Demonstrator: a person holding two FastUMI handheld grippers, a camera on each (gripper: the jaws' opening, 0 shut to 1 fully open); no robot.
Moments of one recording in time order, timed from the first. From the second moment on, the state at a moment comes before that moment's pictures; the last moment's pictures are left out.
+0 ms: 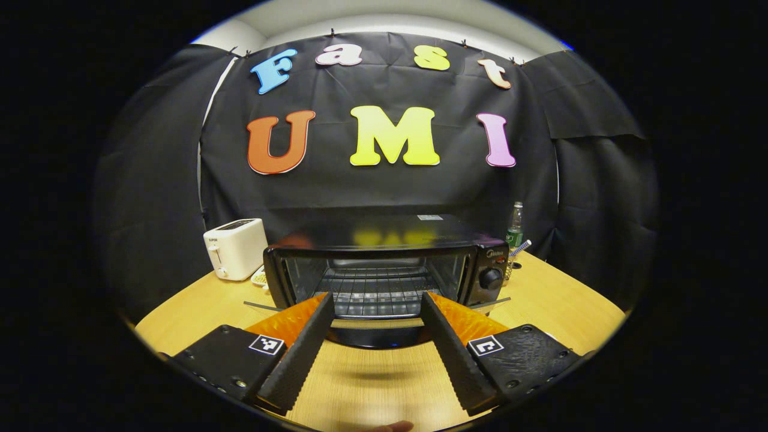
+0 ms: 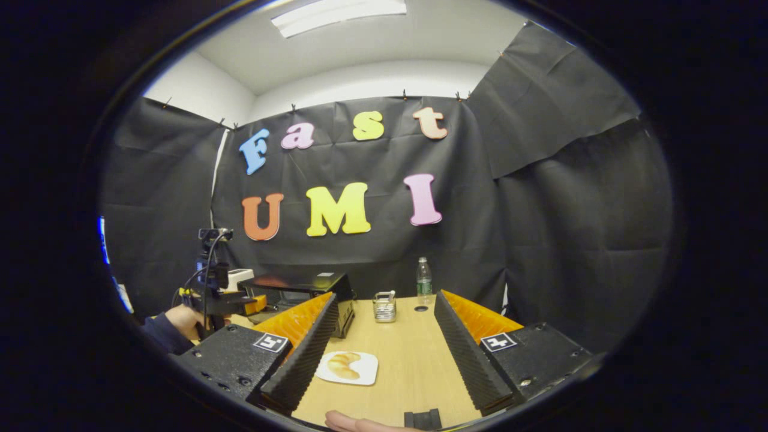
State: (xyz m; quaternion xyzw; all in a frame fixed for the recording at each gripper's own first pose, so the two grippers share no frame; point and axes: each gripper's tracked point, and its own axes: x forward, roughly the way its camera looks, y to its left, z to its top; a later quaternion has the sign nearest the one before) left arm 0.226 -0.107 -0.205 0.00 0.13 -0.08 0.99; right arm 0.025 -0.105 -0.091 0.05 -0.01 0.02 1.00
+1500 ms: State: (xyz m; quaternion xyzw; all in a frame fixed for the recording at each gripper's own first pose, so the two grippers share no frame) left arm 0.109 -0.033 -0.183 -0.09 0.11 -0.07 0.99; right arm 0.130 -0.014 -0.261 0.00 0.19 0.11 0.98
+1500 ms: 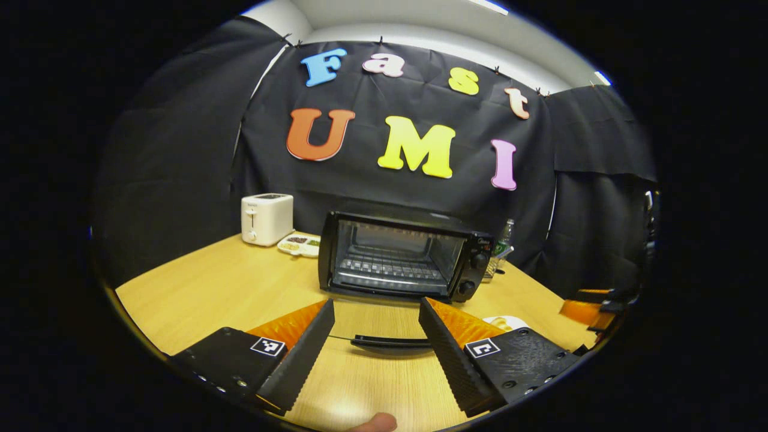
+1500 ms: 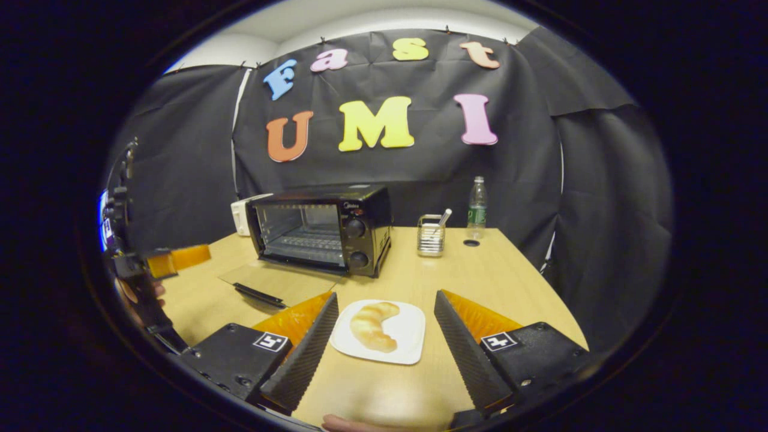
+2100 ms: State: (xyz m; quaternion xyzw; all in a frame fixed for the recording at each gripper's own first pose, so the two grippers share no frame) left arm 0.024 -0.007 -0.079 -0.02 0.03 -0.08 1.00; right arm 0.179 0.029 -0.352 0.00 0.33 0.16 0.93
